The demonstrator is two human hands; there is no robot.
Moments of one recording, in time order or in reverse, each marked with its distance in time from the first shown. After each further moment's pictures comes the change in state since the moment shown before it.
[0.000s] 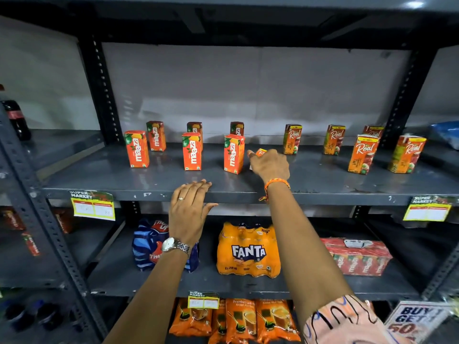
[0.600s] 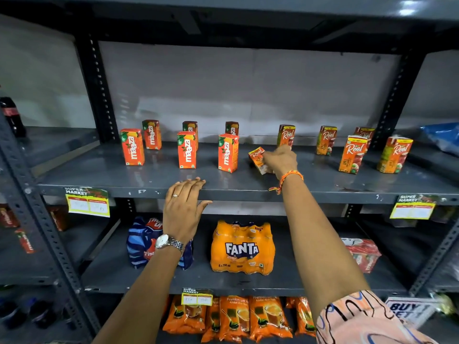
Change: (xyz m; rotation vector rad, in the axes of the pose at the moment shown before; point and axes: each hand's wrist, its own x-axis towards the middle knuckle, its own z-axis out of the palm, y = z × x) left_hand 0.001 0.005 -0.010 -0.014 -0.089 -0.044; right_hand 0.024 0.021 -0.036 0.268 -0.035 -0.006
